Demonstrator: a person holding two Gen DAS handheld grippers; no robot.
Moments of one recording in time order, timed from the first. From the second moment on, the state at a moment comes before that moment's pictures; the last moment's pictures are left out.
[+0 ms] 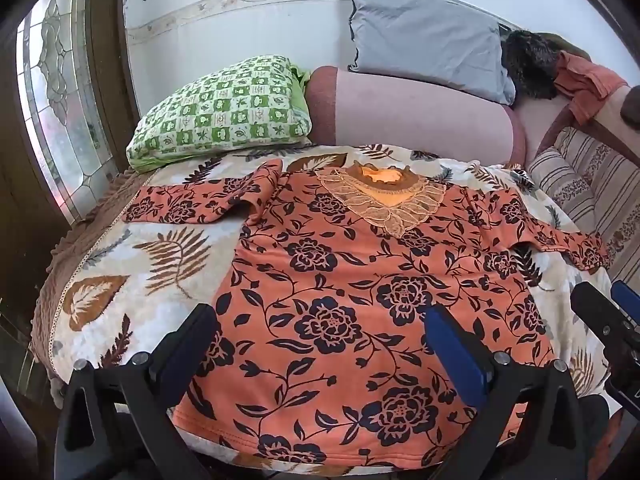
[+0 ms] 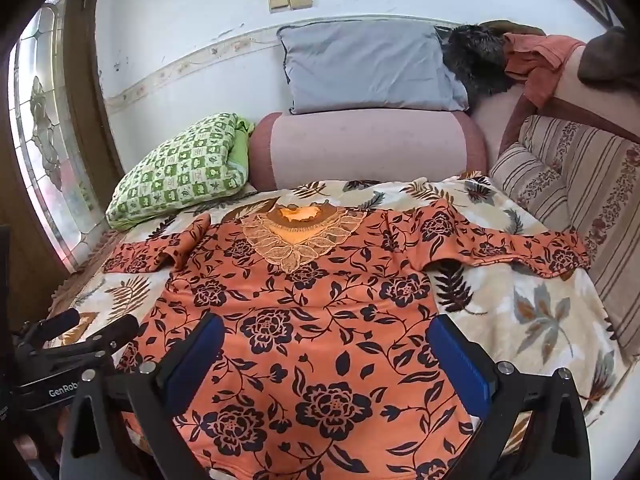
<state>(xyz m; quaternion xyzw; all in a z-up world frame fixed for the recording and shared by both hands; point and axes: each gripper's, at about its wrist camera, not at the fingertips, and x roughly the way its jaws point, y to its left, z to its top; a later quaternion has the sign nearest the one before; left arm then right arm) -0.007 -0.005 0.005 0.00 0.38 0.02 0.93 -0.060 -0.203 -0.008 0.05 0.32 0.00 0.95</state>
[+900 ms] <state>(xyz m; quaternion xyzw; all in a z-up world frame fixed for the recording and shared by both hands) -0.007 -0.003 0.005 -0.01 0.38 0.01 0.92 -0.057 -0.195 -0.007 0.05 0.31 0.01 0.95</state>
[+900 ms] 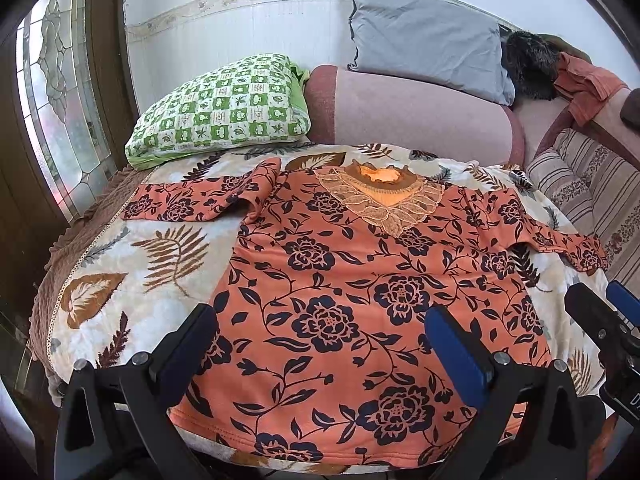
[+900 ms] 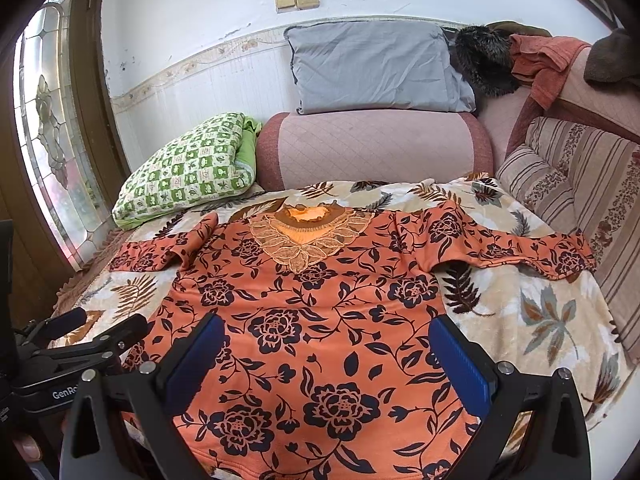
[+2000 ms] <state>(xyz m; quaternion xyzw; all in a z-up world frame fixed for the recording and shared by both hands) 0.006 -0.007 -0.001 -0.01 0.38 0.01 0.92 -0.046 -0.199 -0.011 0.05 0.32 0.01 0.95</state>
